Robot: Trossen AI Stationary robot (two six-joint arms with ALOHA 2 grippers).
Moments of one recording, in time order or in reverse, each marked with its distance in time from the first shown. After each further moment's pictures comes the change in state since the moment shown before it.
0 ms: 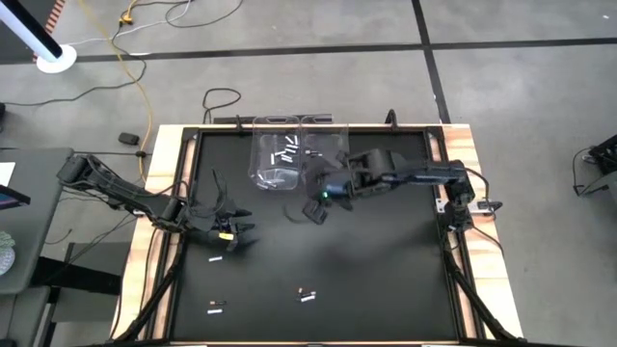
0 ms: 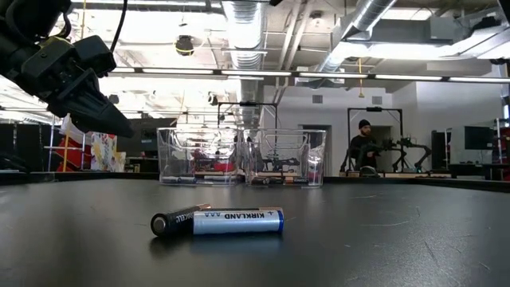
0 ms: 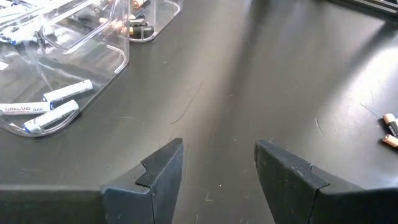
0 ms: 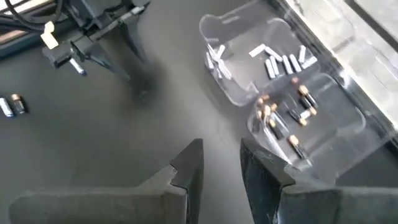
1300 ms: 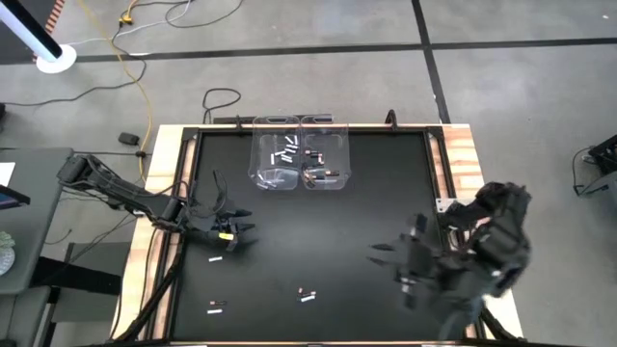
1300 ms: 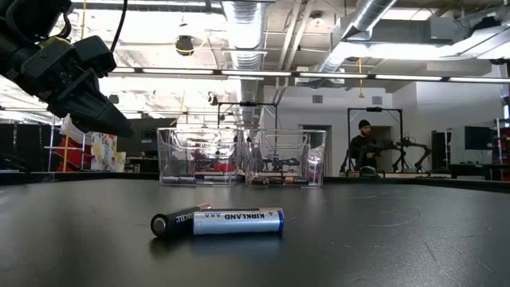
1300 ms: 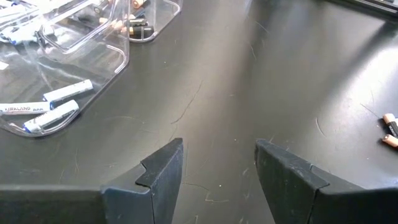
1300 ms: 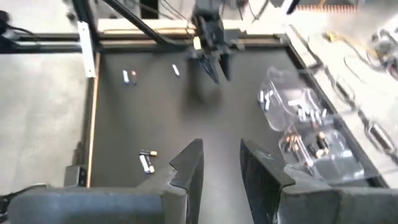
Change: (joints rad) left arm 0.000 0.000 0.000 0.000 0.000 0.000; right arm 0.696 -0.194 -0.006 -0.165 0.454 0.119
